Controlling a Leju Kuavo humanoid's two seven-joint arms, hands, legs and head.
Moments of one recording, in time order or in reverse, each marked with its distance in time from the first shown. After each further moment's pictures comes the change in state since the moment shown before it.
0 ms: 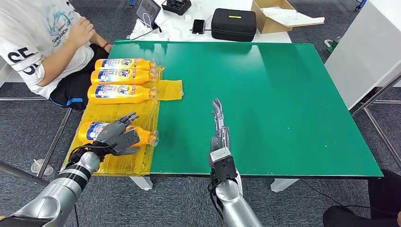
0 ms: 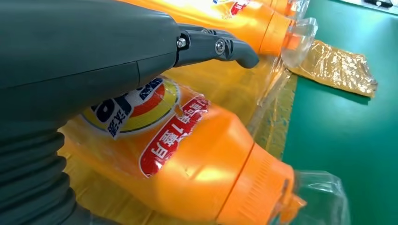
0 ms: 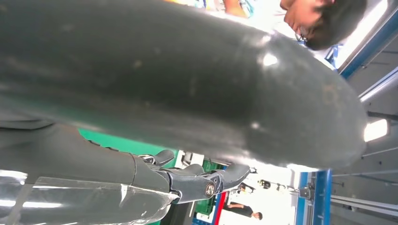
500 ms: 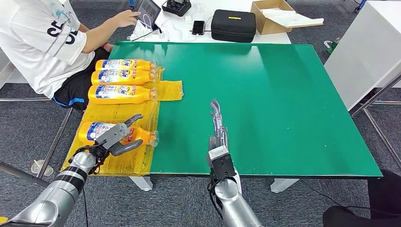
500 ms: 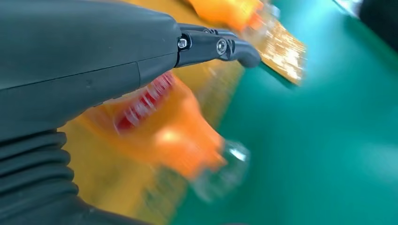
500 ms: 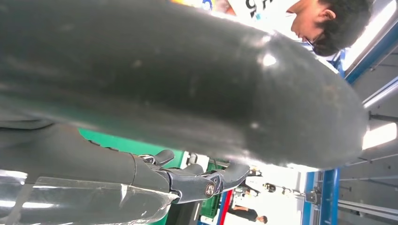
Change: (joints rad) left arm 0.059 0.011 0.027 -0.100 0.354 -0.295 -0.061; right arm -0.017 0.004 -0.008 0.046 0.000 0.006 0.000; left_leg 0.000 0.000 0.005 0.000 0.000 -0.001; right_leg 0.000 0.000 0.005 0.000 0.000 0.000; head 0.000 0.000
